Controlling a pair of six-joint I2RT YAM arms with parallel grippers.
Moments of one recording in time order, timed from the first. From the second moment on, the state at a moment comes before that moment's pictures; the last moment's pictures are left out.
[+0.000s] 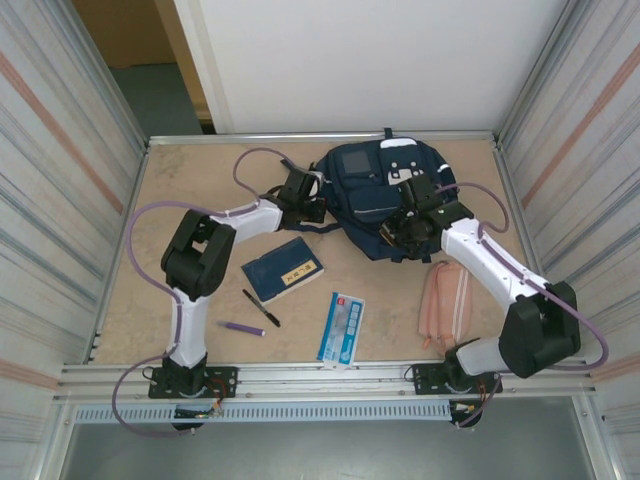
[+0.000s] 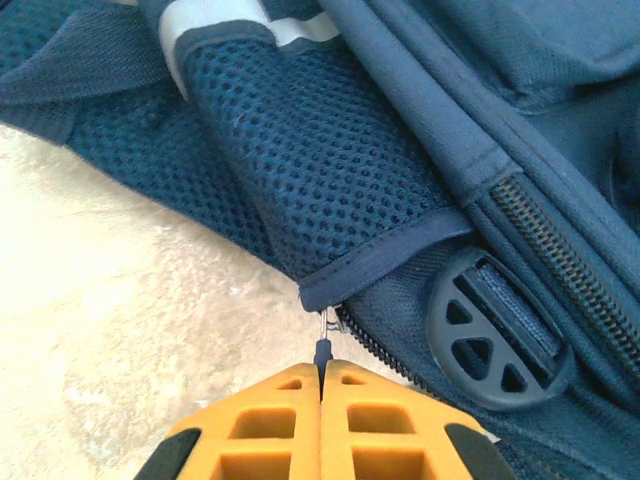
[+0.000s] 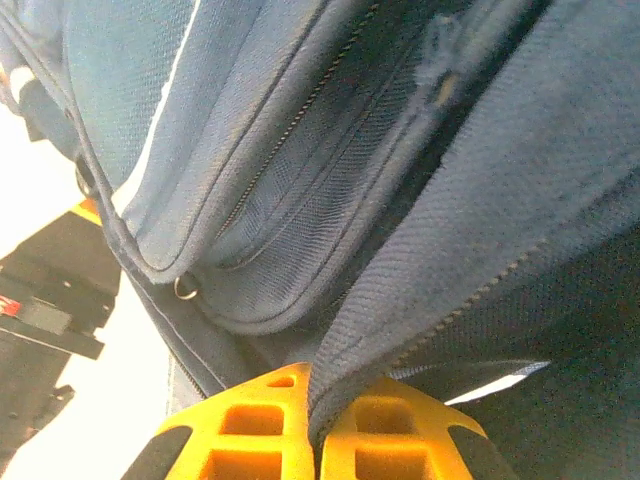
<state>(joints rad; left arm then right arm) -0.55 2.07 1.42 -0.16 0.03 -0.33 0.41 1.40 1.08 -0.73 -0.12 1.19</state>
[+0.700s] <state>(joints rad) -0.43 1.73 1.09 -0.17 0.21 -0.51 0.58 1.55 1.00 -0.51 -0.12 1.01</state>
